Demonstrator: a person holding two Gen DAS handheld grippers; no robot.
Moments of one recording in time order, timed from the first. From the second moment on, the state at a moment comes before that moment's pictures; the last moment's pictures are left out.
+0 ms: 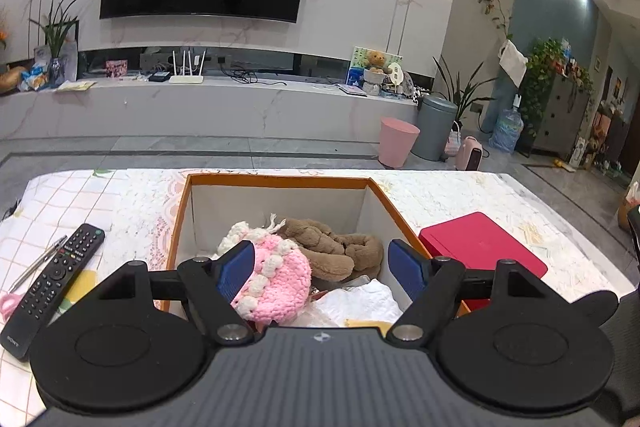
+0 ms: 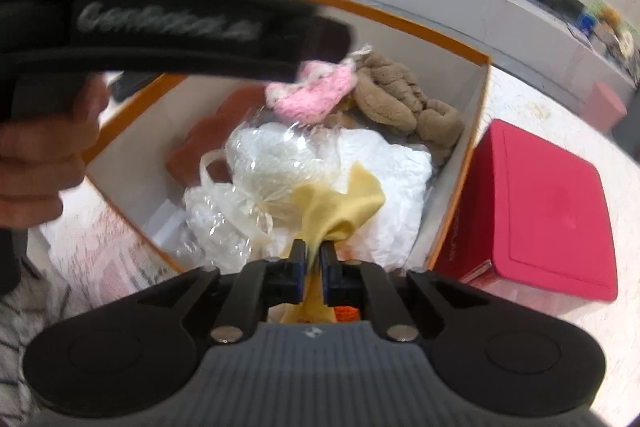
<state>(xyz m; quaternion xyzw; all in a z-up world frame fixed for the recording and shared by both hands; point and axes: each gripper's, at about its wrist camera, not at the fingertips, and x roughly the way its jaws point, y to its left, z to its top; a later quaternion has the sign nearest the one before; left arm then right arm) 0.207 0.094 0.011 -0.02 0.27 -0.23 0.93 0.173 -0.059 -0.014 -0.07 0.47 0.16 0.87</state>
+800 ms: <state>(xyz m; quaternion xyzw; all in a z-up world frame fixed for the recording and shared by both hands) 0.217 0.127 0.011 -0.08 0.28 -0.15 0.95 0.151 -0.031 0.022 -0.12 0.34 0.12 0.92</state>
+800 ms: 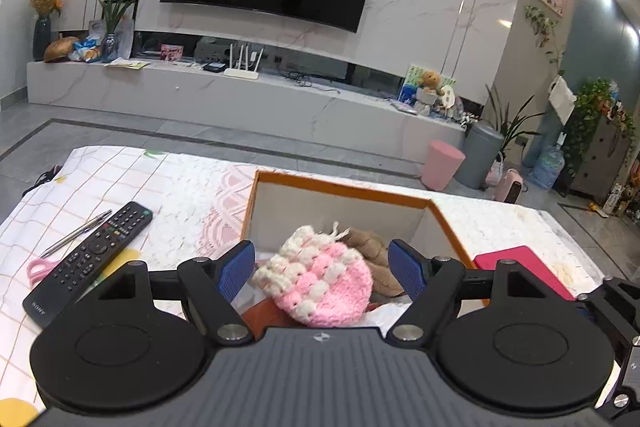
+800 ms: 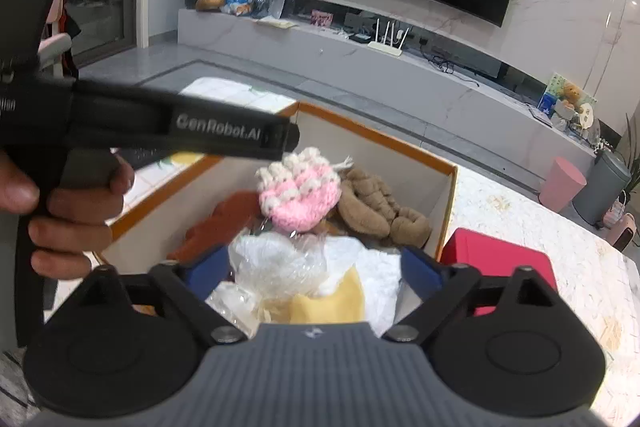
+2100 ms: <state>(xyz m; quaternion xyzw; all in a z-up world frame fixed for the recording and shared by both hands) 0.026 0.020 0.069 -0.03 0.21 -0.10 0.97 -0.024 -0.169 0.043 0.06 0.24 0.01 0.97</state>
